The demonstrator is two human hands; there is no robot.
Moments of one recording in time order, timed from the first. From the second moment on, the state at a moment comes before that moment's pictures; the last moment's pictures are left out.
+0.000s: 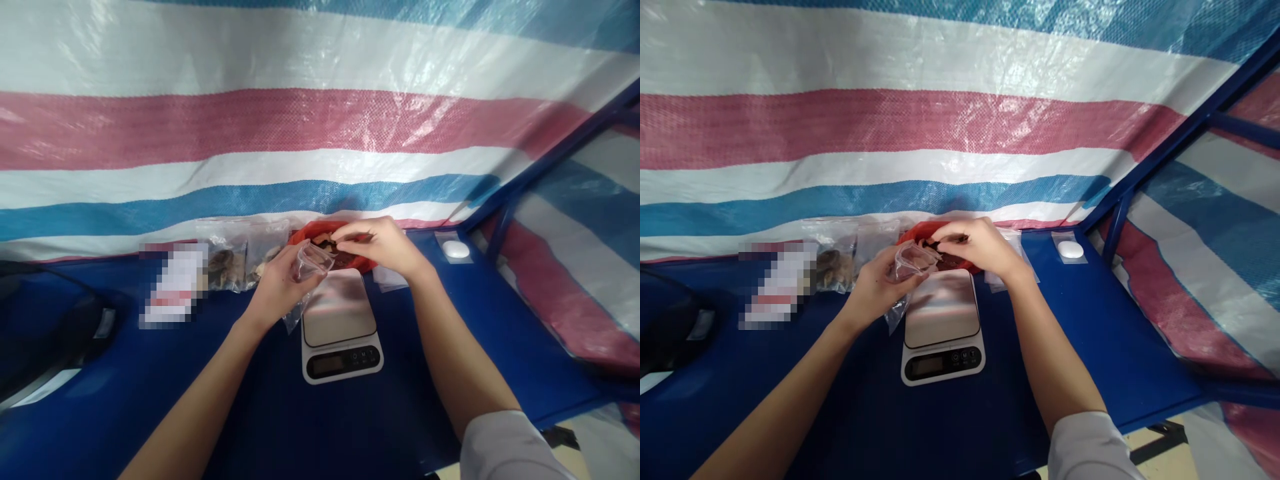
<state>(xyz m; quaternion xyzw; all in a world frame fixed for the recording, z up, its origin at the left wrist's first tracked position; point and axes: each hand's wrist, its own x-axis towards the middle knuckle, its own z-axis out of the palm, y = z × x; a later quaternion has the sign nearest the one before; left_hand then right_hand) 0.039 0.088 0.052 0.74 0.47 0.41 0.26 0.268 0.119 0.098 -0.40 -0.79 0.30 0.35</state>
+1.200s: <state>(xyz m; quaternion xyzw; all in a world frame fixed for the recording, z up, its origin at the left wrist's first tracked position) 0.034 0.092 0.046 0.74 0.46 0.42 0.25 0.255 0.145 0.037 -0.65 -0.75 -0.02 0.13</state>
